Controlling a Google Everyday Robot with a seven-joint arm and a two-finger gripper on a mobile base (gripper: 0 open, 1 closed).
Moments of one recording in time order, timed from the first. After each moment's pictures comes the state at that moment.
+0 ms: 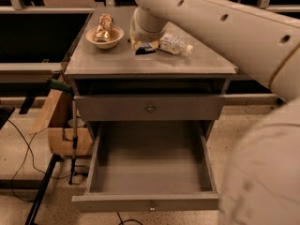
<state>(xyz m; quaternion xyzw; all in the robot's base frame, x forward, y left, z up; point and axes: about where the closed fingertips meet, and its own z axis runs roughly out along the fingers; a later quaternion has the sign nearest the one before) 0.743 0.016 0.910 -0.13 0.93 0.07 0.33</state>
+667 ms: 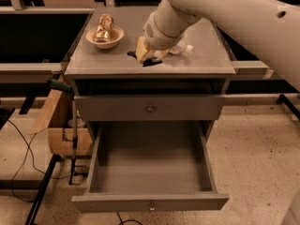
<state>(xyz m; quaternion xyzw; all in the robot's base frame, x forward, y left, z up) 0.668 0.000 0.911 -0.23 0.93 0.13 0.27</state>
